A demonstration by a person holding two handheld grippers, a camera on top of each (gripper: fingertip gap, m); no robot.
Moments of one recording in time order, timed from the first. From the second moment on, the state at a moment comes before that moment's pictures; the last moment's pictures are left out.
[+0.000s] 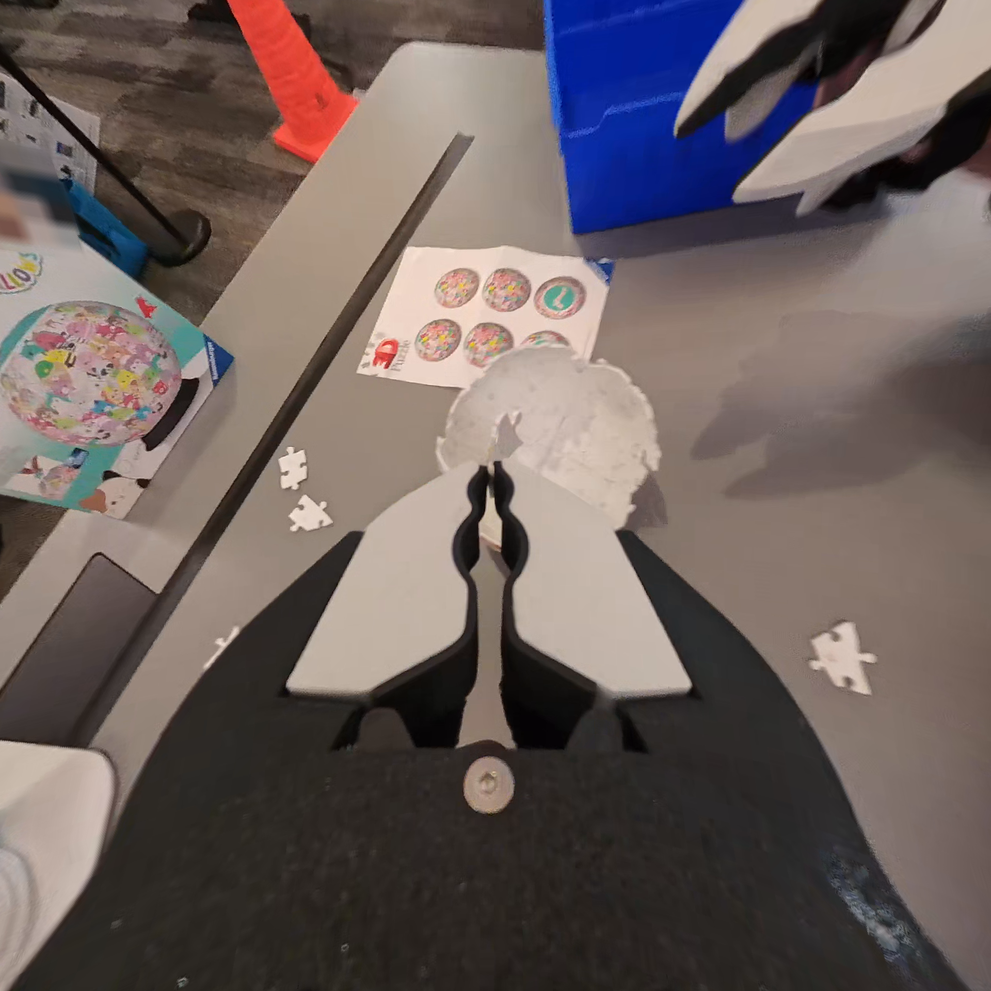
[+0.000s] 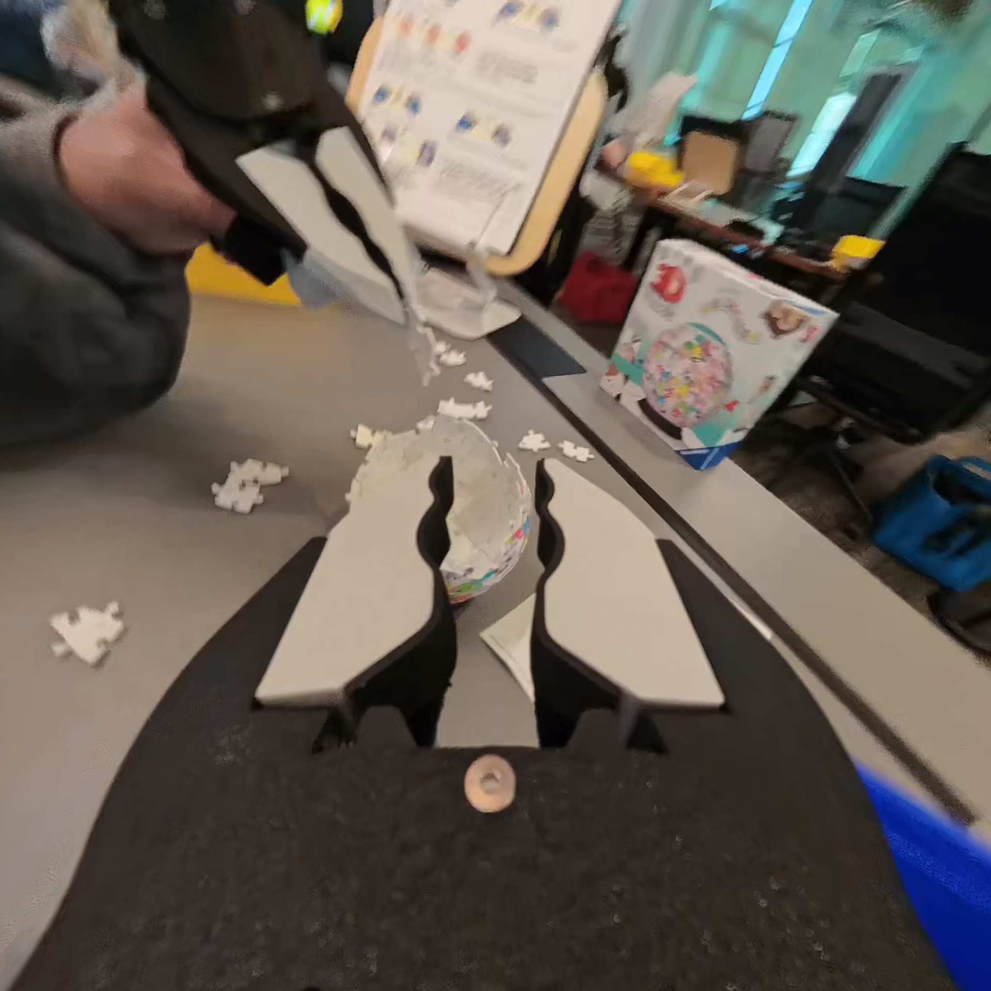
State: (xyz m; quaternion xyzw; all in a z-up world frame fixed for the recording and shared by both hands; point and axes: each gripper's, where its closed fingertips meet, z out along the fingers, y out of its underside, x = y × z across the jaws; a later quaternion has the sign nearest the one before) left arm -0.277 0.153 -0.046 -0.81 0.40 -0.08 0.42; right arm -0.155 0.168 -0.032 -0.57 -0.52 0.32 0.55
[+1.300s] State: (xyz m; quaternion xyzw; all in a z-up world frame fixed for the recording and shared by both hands) left arm -0.272 0.195 -0.084 -0.77 0.47 0.07 0.43; right arm -0.239 0.254 -0.081 -0.62 -0.67 0.19 0.37
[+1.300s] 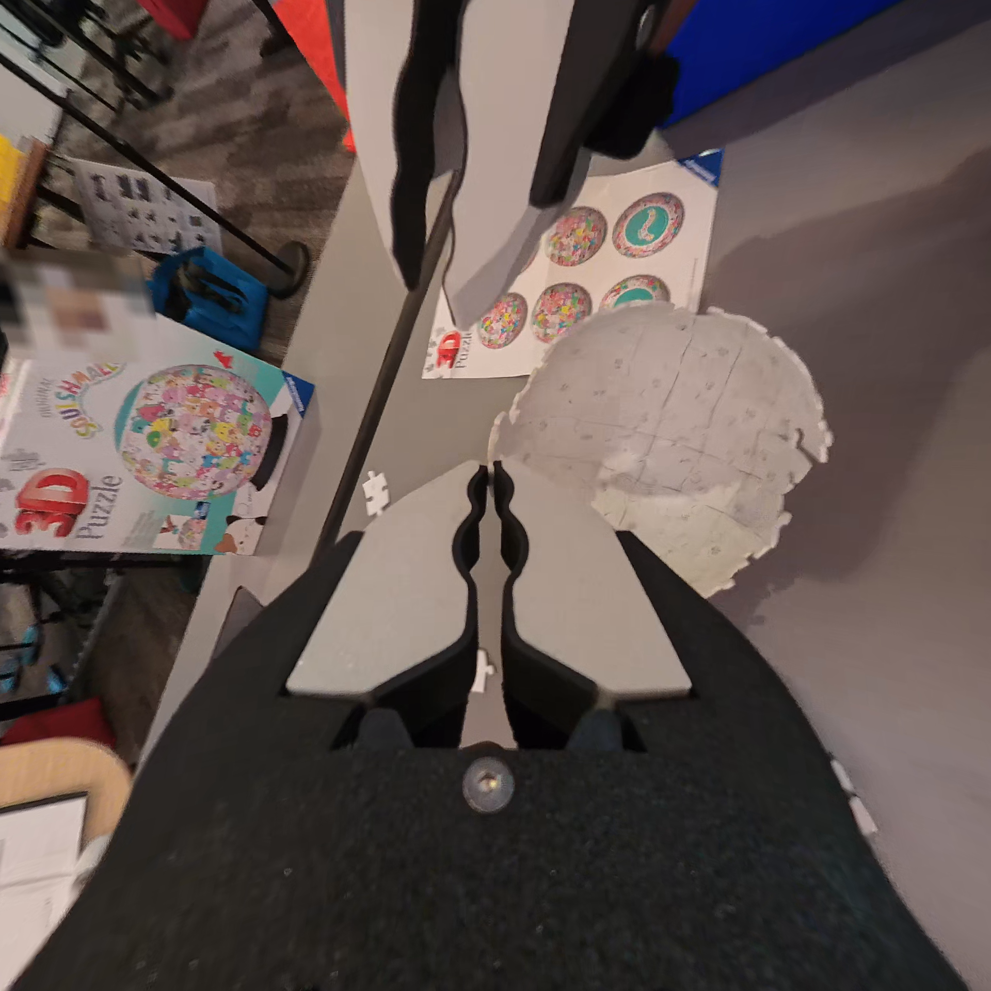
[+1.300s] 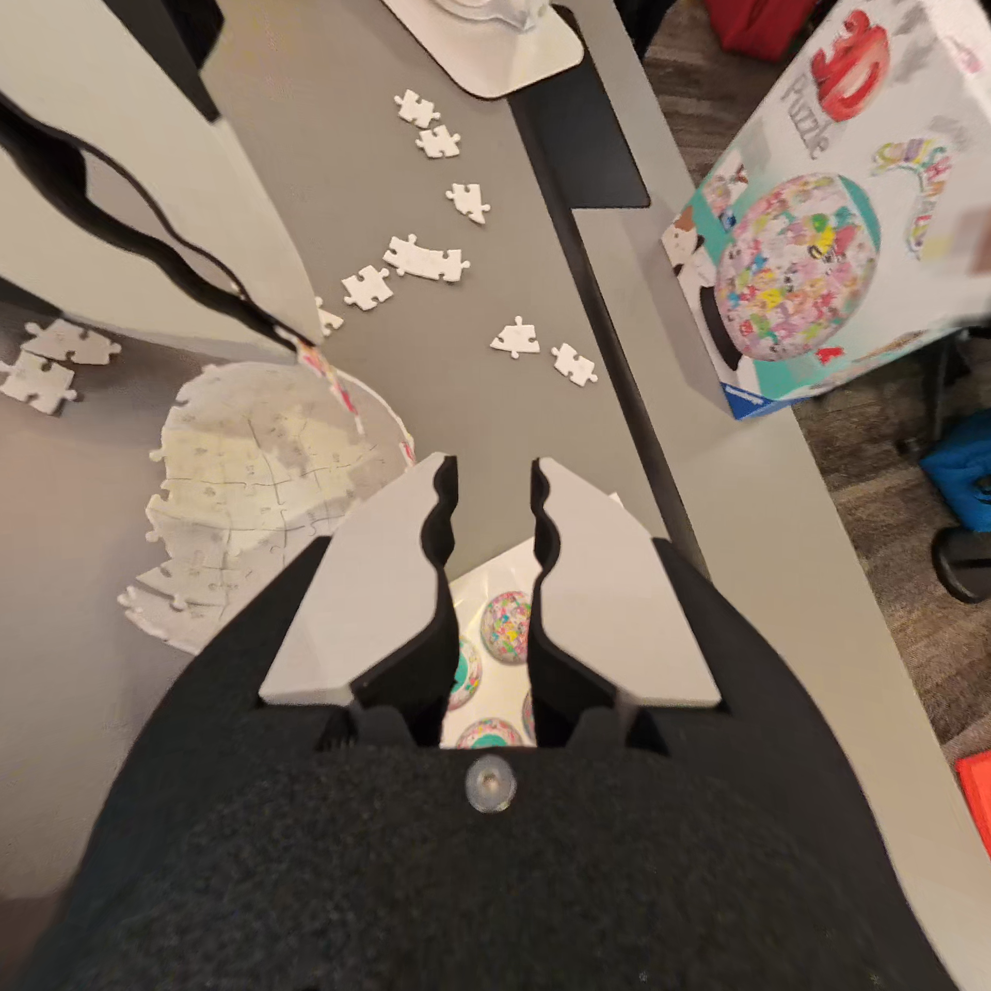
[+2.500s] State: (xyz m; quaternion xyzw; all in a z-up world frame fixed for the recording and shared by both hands) left arm -0.294 0.177 -0.124 -0.80 0.38 0.03 0.46; right arm -0.258 0.240 -0.143 -0.61 -0.77 -0.03 0.18
